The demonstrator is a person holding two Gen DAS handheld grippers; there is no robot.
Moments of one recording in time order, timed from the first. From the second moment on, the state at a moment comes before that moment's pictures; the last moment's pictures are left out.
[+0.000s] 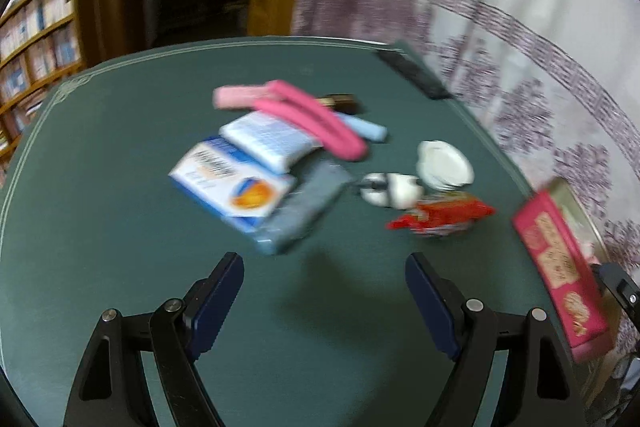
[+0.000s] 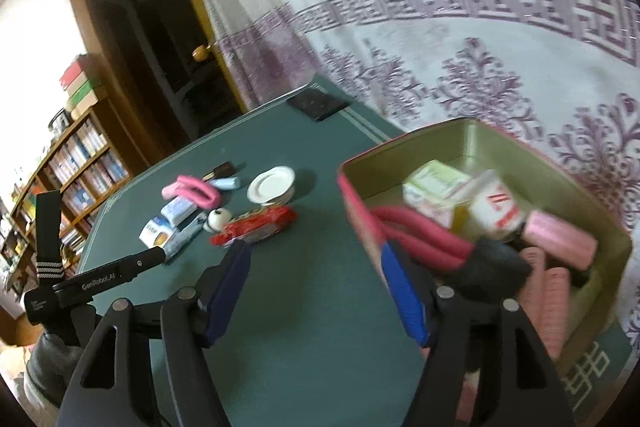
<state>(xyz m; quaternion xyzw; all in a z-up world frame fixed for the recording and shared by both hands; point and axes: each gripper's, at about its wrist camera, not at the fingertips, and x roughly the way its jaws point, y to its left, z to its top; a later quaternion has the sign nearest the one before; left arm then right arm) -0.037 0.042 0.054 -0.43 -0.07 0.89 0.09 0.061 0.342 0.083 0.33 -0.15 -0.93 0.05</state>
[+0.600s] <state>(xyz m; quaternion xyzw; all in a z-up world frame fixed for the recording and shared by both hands) -0.091 0.000 0.036 -0.44 -0.07 0.90 0.02 0.032 0.304 0.060 0.37 -0.13 -0.92 0.08</state>
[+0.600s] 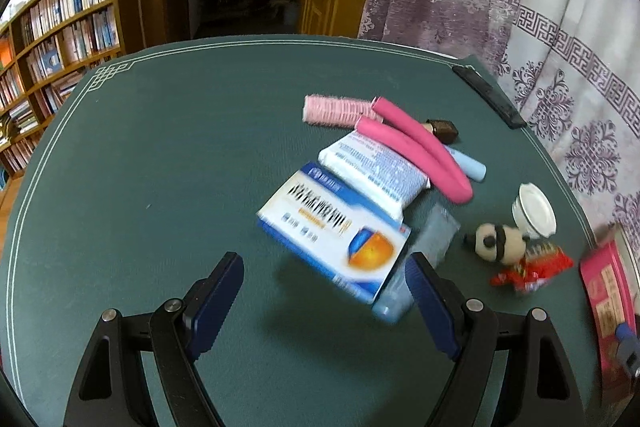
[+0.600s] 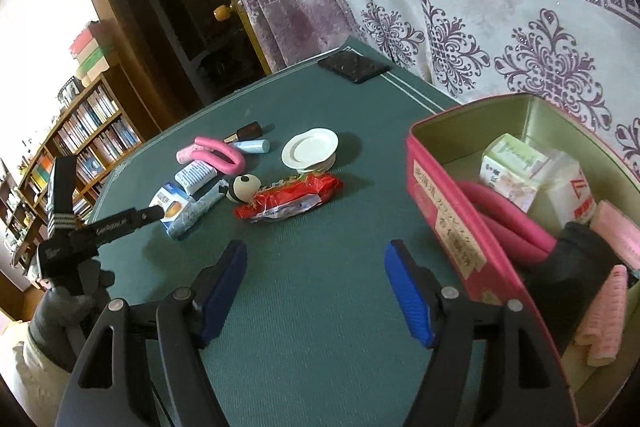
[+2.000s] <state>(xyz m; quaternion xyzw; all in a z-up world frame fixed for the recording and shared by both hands) -0.125 -0.031 0.026 -0.44 0.05 0.90 0.01 0.021 0.281 0.044 0.39 -0.12 -0.91 0.10</state>
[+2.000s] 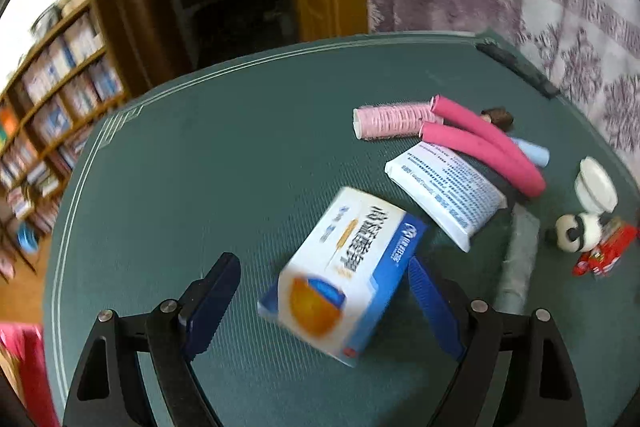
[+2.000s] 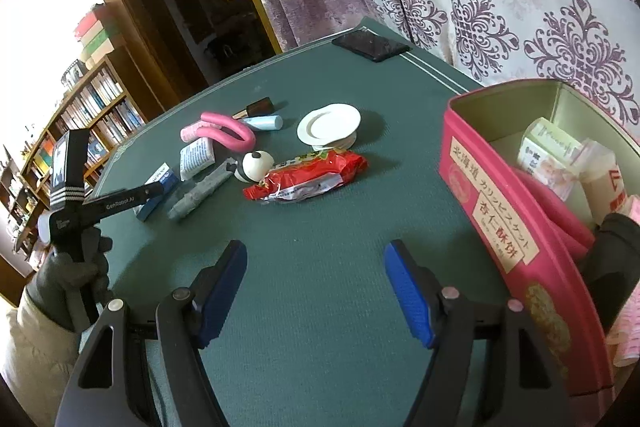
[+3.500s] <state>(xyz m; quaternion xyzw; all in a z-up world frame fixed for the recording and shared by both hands) -0.090 -0.008 0.027 -0.43 -0.03 0.90 0.08 -0.085 0.225 0.011 0.43 0.02 -0.90 0.09</state>
